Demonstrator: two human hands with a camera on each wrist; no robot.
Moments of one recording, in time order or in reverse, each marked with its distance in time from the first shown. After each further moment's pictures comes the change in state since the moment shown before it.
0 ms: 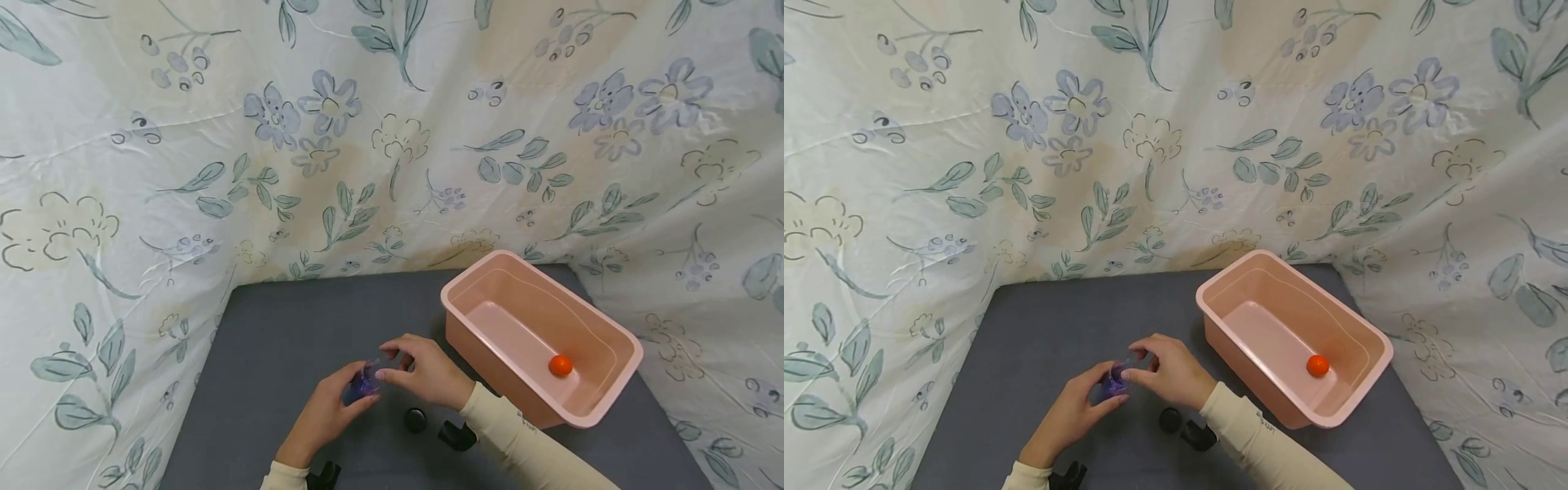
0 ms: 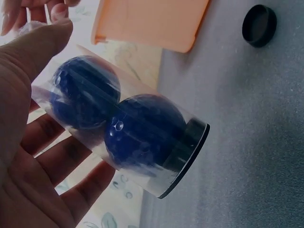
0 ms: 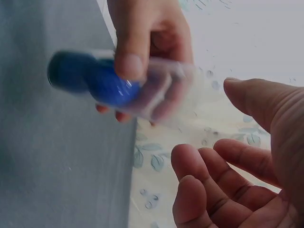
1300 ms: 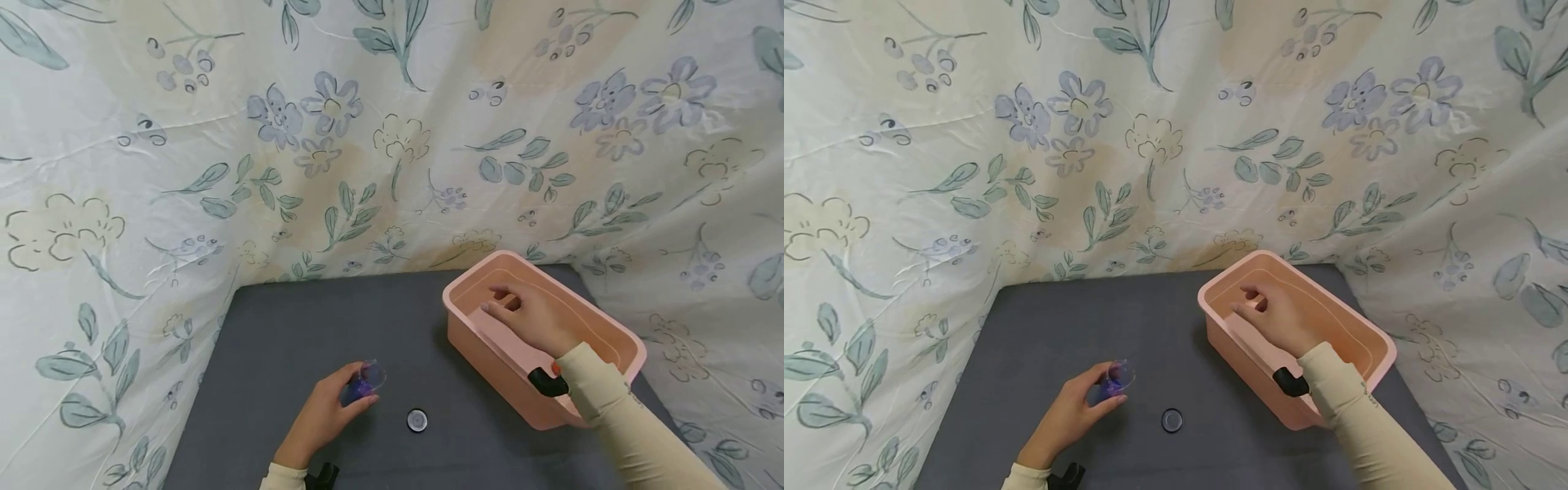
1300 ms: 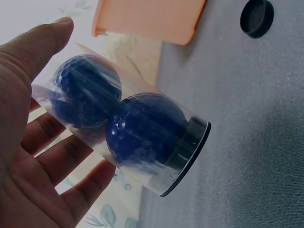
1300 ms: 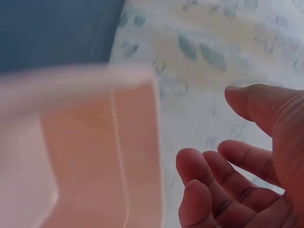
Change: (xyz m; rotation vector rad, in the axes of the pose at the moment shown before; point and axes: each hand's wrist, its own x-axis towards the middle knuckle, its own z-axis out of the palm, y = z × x) left_hand -0.007 -0.006 -0.006 0.047 0.010 -0.042; right_hand -0.035 0.056 -0.142 -0.208 0.267 0.222
